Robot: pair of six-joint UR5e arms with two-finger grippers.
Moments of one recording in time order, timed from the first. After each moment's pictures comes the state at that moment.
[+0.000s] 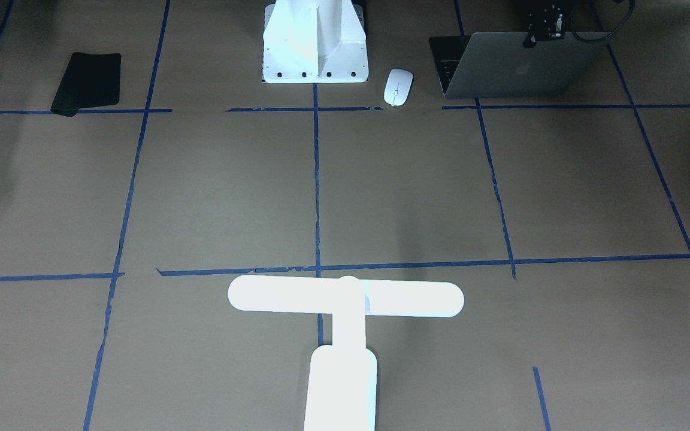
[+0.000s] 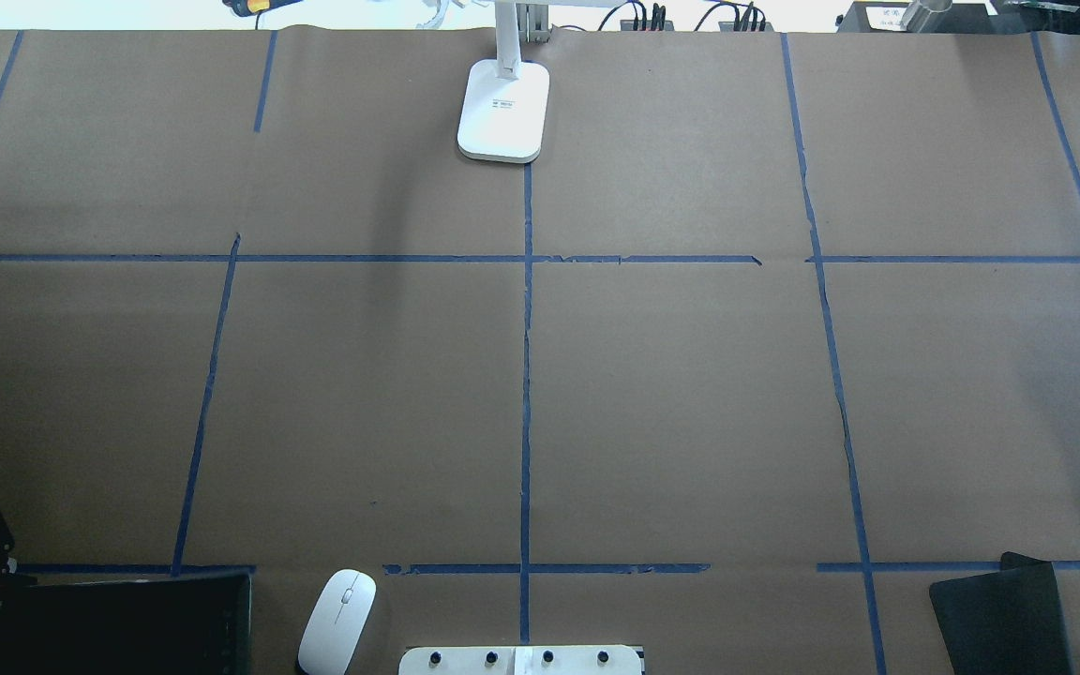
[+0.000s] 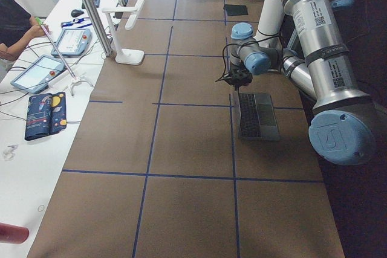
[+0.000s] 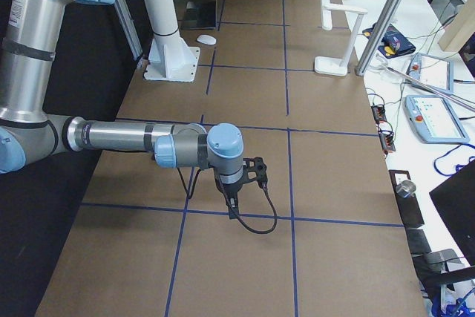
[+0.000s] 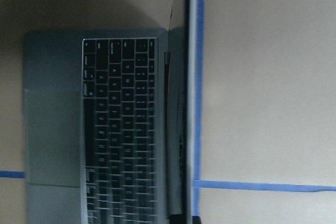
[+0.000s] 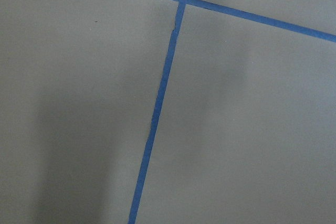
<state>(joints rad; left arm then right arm) -0.53 -1.17 -2.50 -1.75 -1.99 -2.78 1.55 -1.89 1.87 -1.48 2.26 -0.15</state>
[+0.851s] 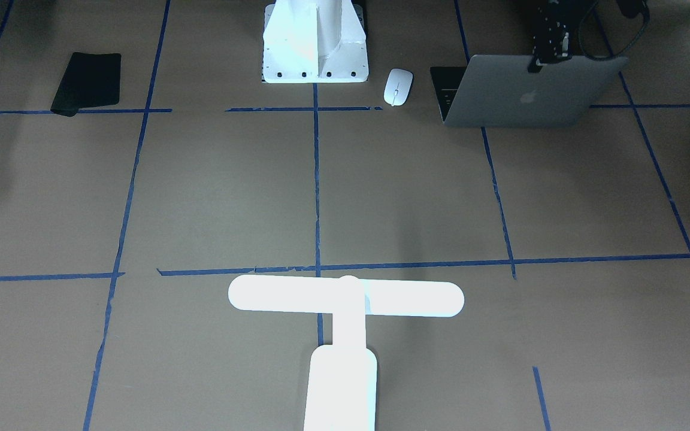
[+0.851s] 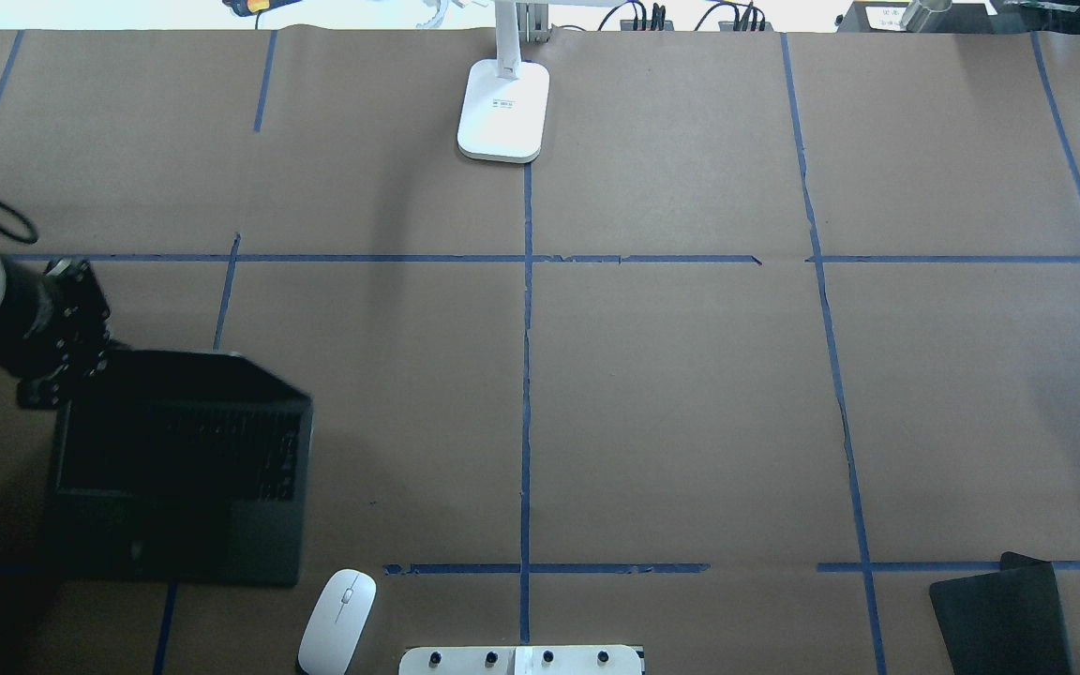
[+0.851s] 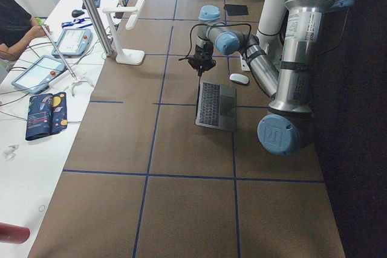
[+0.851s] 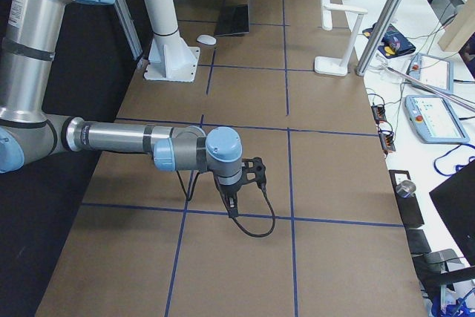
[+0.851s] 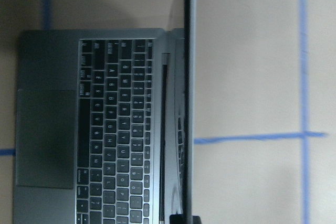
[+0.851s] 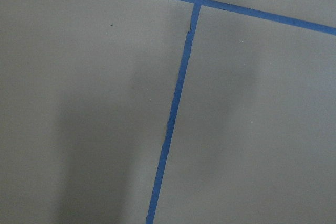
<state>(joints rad) -0.80 -1.79 -2.22 -1.42 -1.98 -2.51 1.55 -1.88 1.86 -1.47 2.33 -0.14</state>
